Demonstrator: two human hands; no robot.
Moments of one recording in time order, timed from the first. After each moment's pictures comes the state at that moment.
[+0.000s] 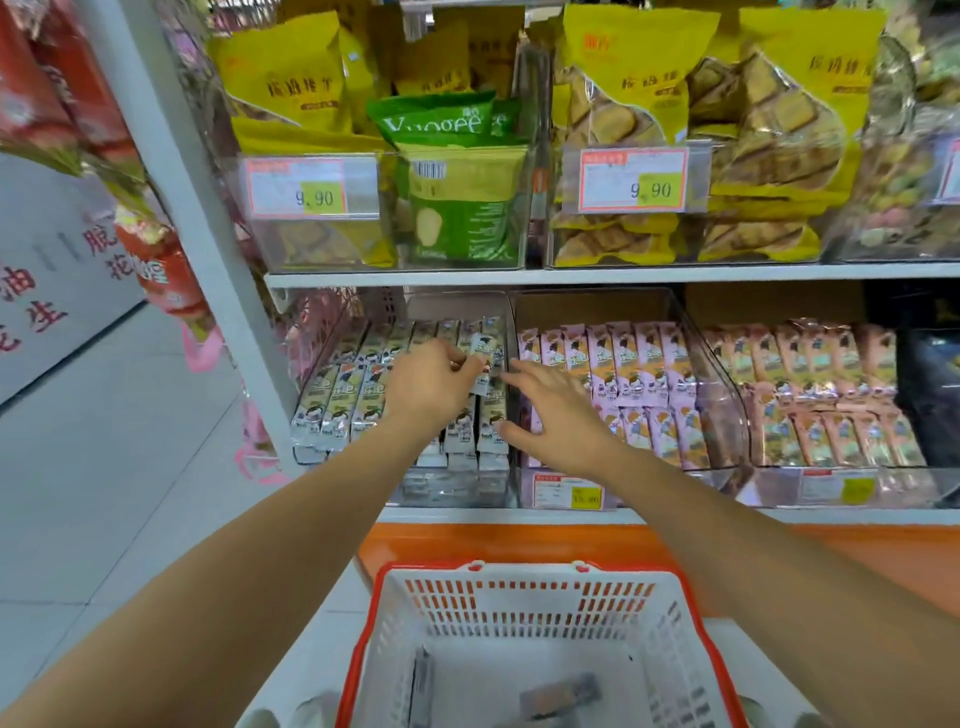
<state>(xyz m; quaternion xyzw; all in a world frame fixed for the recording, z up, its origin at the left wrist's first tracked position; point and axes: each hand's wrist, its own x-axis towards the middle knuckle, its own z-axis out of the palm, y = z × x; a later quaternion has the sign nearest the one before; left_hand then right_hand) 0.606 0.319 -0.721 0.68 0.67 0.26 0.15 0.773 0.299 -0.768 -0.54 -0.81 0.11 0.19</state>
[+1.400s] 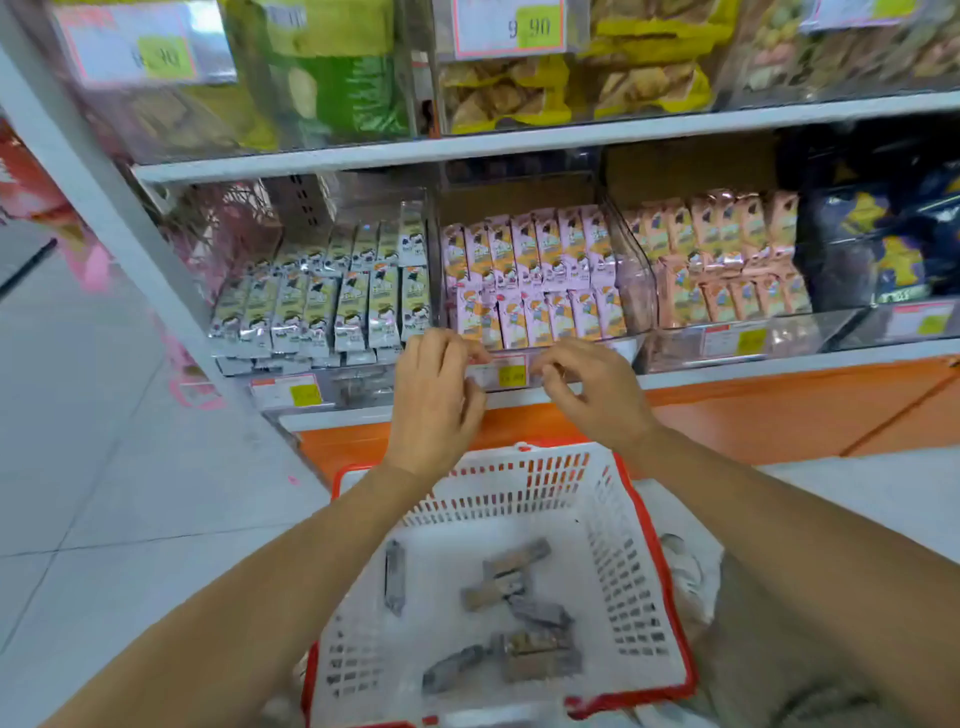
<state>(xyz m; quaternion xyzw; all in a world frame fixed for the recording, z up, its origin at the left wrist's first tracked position) 0.652 0.207 -0.804 0.82 0.42 0.38 -0.01 0.857 0.199 -0.821 -0.51 -0.77 0.08 0.38</state>
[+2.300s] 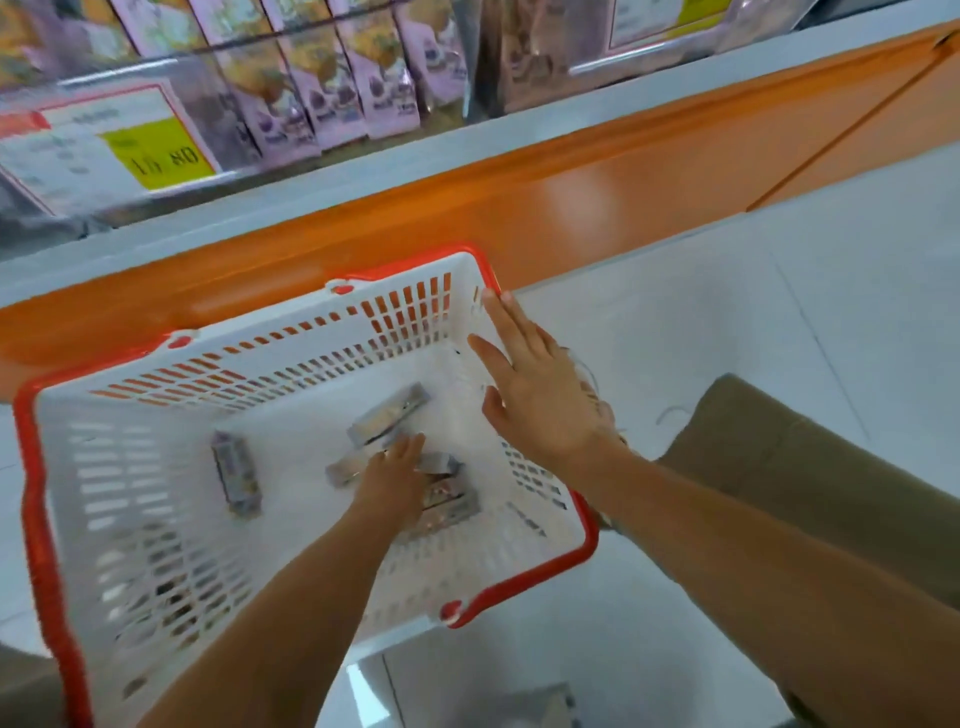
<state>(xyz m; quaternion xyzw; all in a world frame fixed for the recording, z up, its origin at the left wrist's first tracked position) 0.715 0.113 -1.145 0.85 0.33 -0.37 0.17 0.922 0.096 -1.024 -0.71 -0.70 0.13 0.03</state>
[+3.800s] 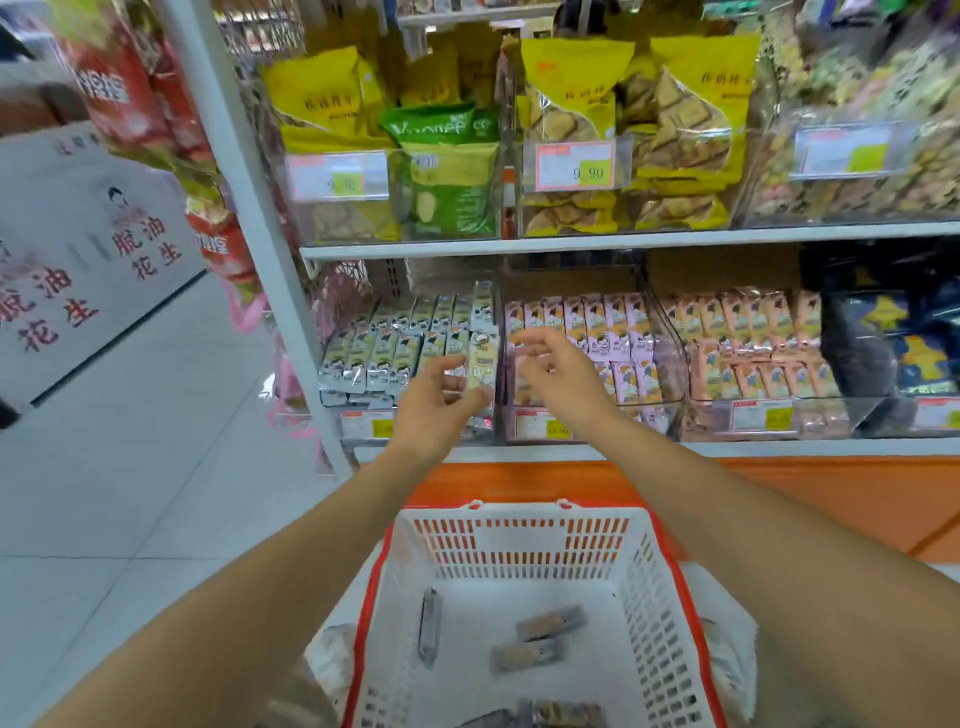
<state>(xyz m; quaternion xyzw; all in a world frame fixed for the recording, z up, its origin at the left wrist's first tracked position) 0.606 0.183 -0.734 0.61 0.57 0.41 0.38 0.775 0.207 -0.732 -0.53 -0.63 0.34 0.45</state>
